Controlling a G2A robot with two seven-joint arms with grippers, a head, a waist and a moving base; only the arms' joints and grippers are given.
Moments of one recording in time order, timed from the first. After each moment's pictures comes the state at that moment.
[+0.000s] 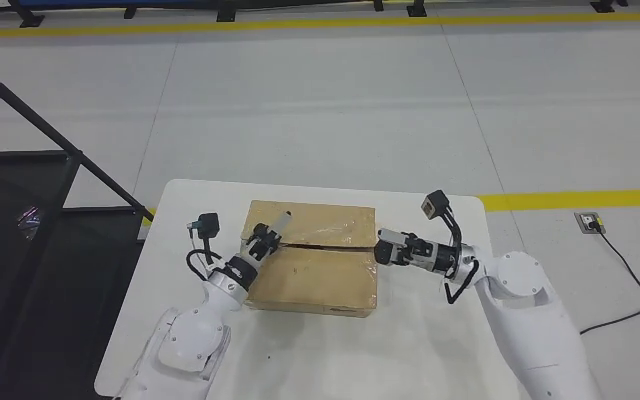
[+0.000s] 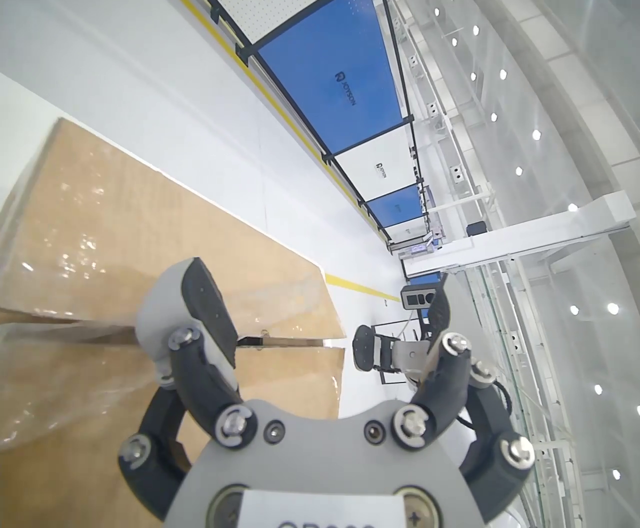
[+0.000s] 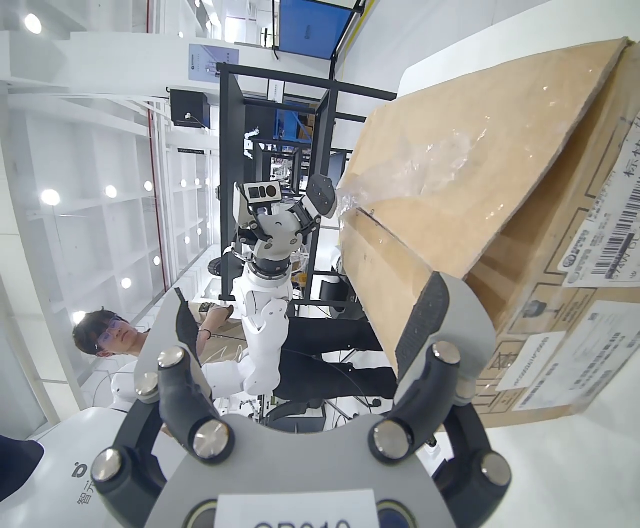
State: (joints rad) left arm 1.14 -1.26 -1.30 -1.75 0.19 0.03 -0.25; right arm -0.82 -1.22 1.34 -1.30 0.27 -0.19 1.12
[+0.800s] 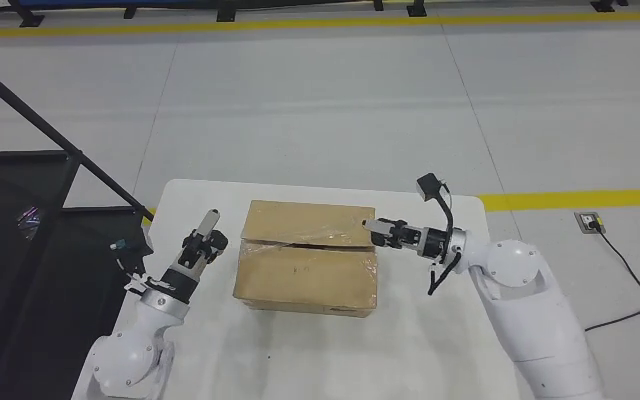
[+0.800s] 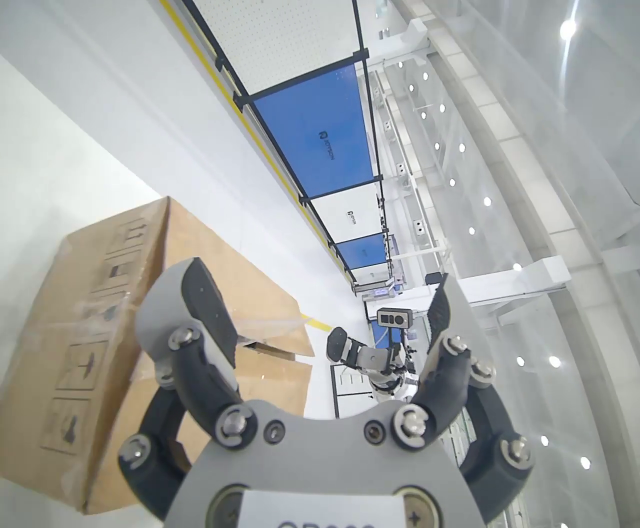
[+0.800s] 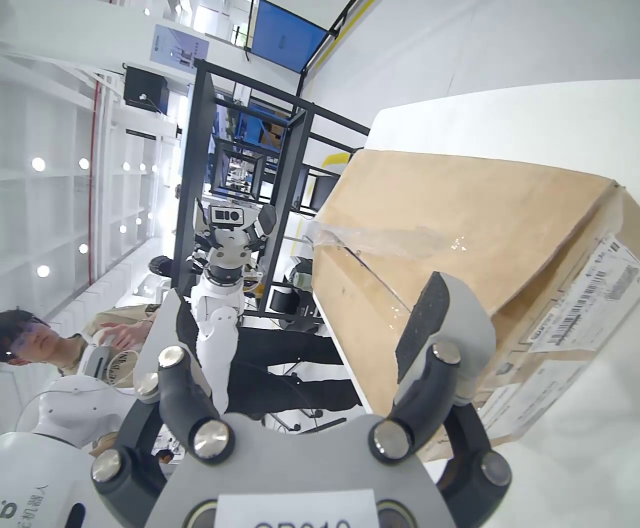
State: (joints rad) left arm 1.33 -1.23 -1.60 -1.88 -0.04 -0.01 -0.31; right arm -0.75 -1.21 1.26 -1.37 0.05 -0.24 0.98
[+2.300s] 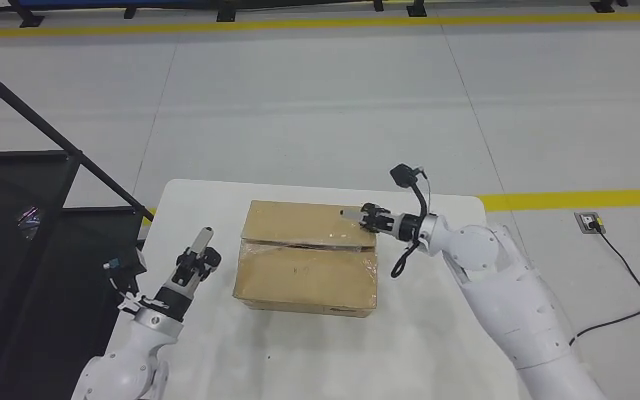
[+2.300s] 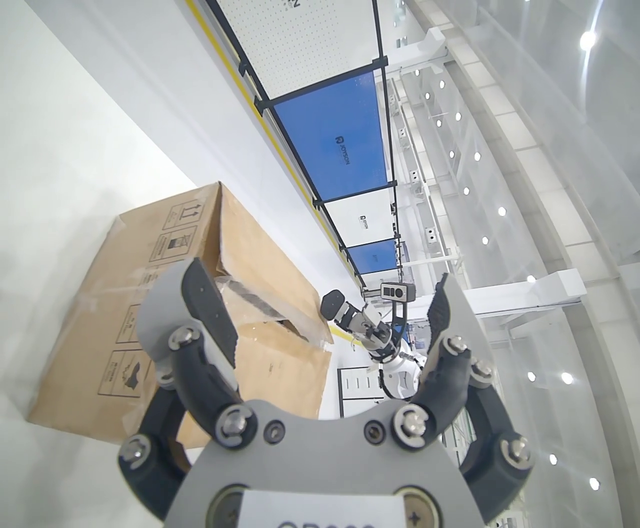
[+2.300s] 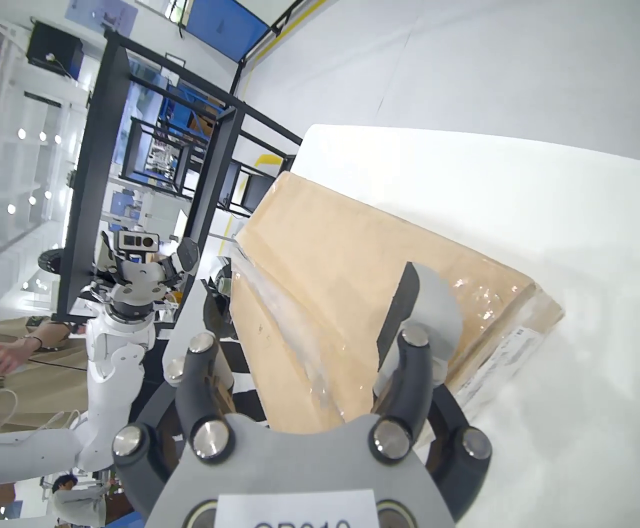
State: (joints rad) left arm 1.43 -1.23 -1.63 -1.92 -0.03 -0.03 -0.29; right arm -0.59 -1.24 1.10 -1.18 -0.12 -0.26 0.78
